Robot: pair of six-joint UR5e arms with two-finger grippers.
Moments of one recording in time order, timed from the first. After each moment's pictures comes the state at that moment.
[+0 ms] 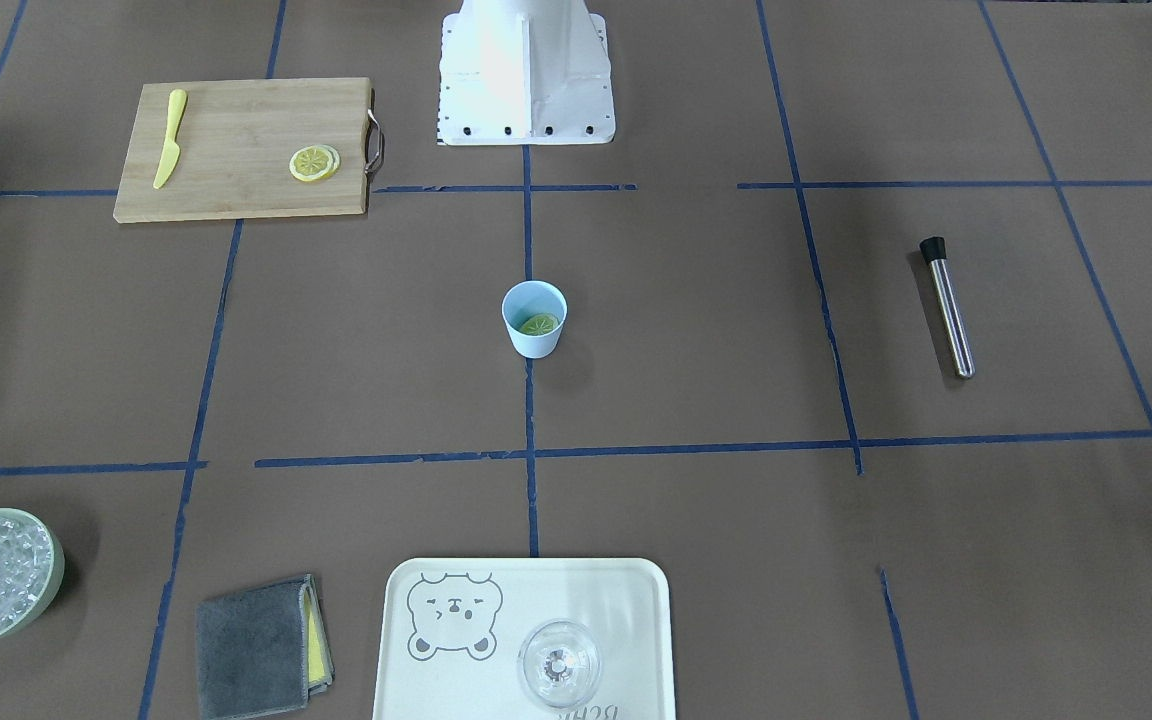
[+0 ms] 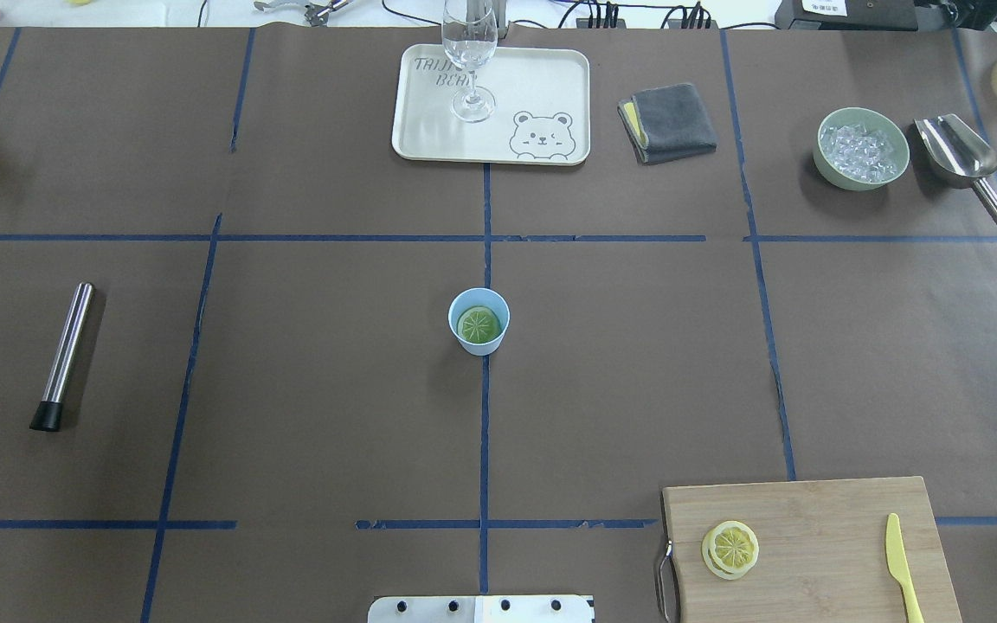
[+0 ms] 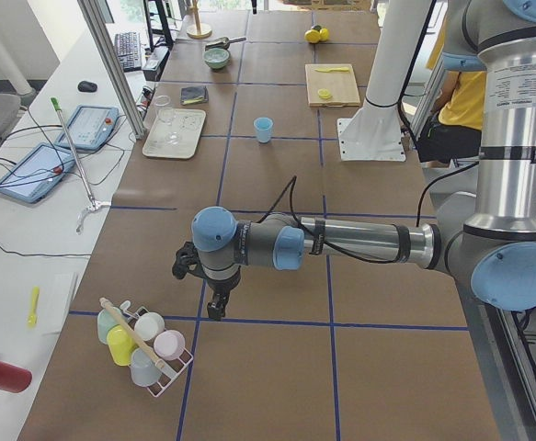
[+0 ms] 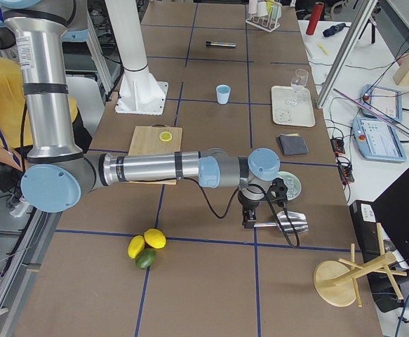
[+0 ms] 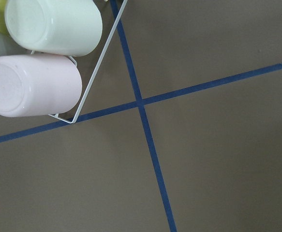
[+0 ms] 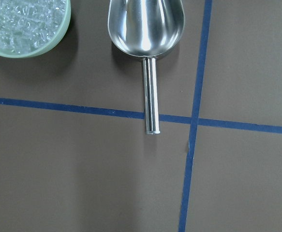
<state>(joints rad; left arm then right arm) -1.54 -1.54 -1.65 -1.60 -2.35 0.16 1.49 -1.49 1.59 -1.62 2.39 0.00</state>
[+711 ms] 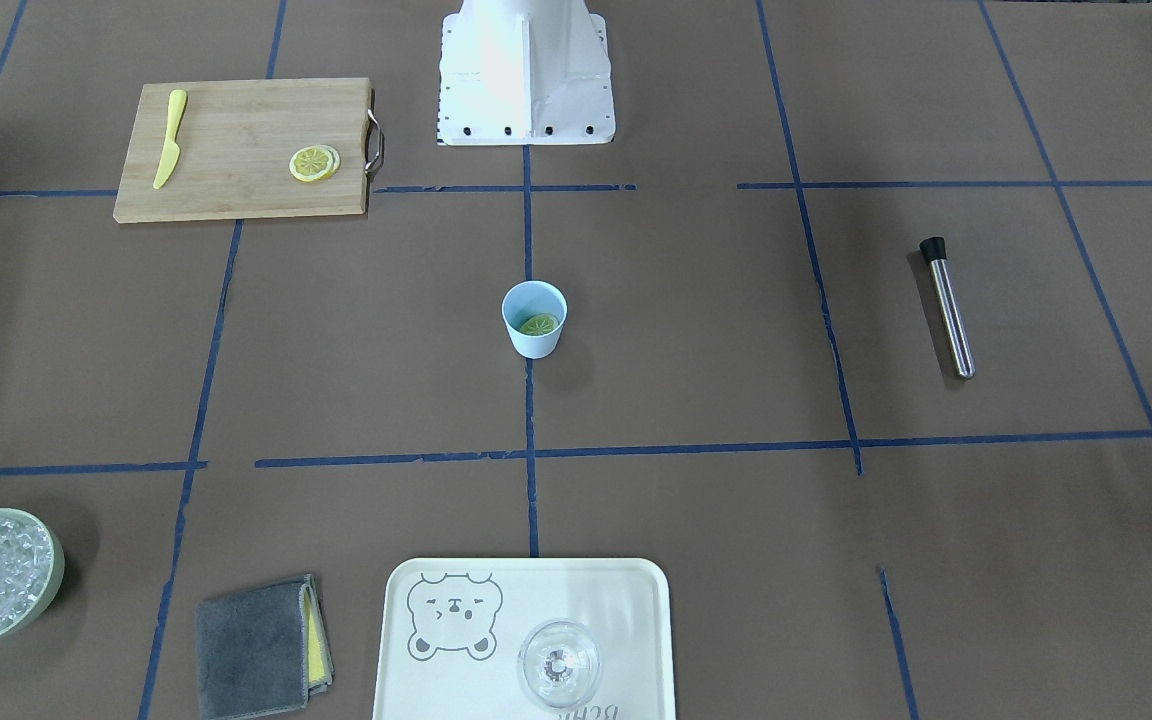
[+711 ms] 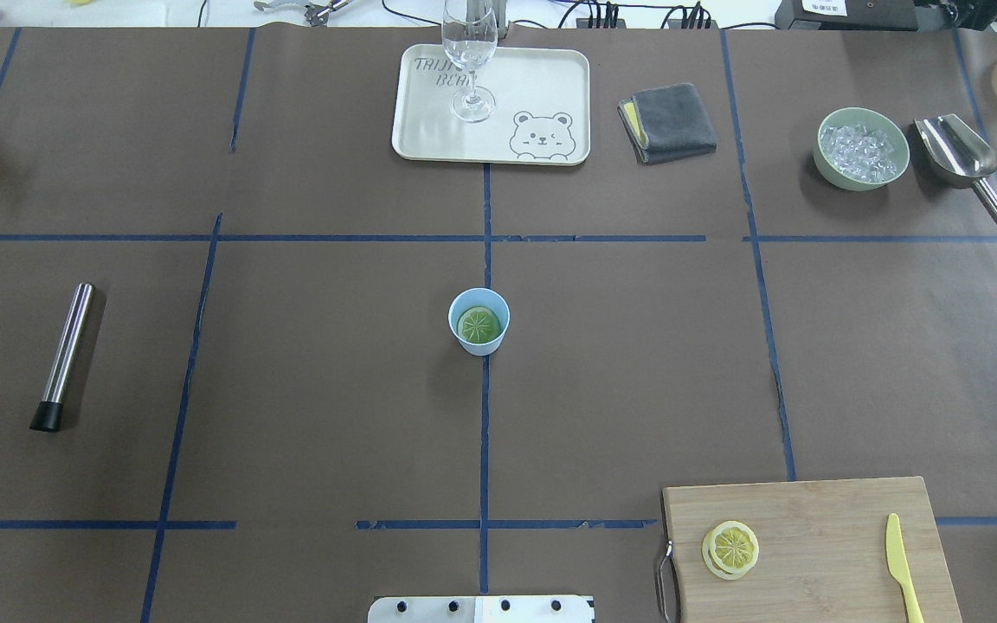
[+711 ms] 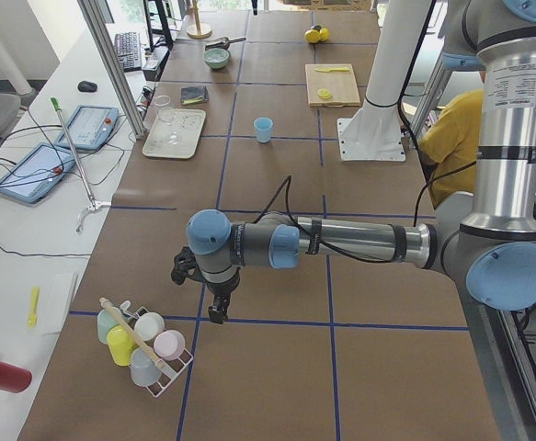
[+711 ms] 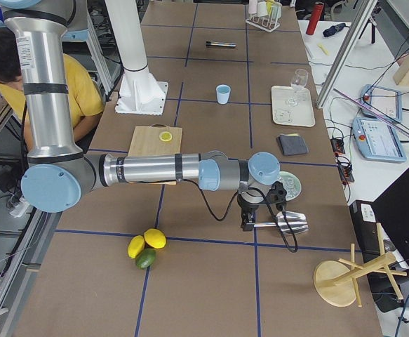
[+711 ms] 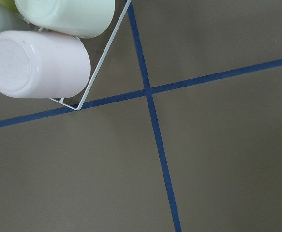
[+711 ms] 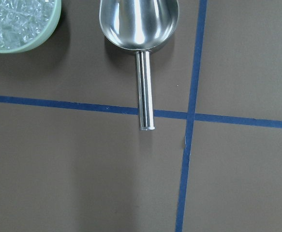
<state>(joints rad) -1.54 -1.57 -1.64 -1.51 -2.35 0.16 1.49 -1.49 1.57 -1.62 2.39 0.00</state>
